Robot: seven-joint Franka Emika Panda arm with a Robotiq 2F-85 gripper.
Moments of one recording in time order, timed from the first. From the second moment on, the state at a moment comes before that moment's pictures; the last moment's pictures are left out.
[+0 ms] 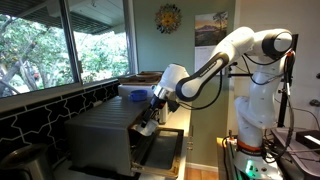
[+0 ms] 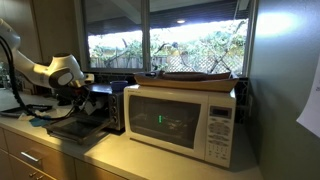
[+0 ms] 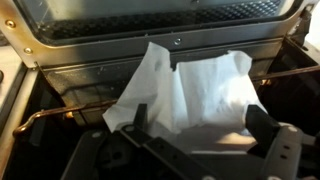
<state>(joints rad) 0.24 -0.29 0.16 -2.54 0.22 2.81 0.14</state>
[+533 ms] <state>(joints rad) 0.20 -0.24 0.20 -2.51 0.15 2.90 0.18</state>
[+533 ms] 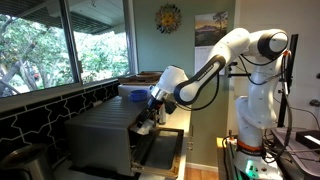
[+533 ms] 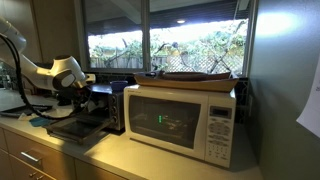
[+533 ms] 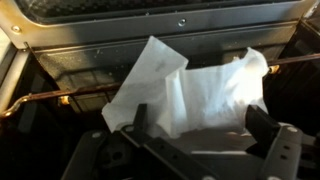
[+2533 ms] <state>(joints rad) 0.16 -0.25 0.25 -2.53 0.01 2.95 0.21</state>
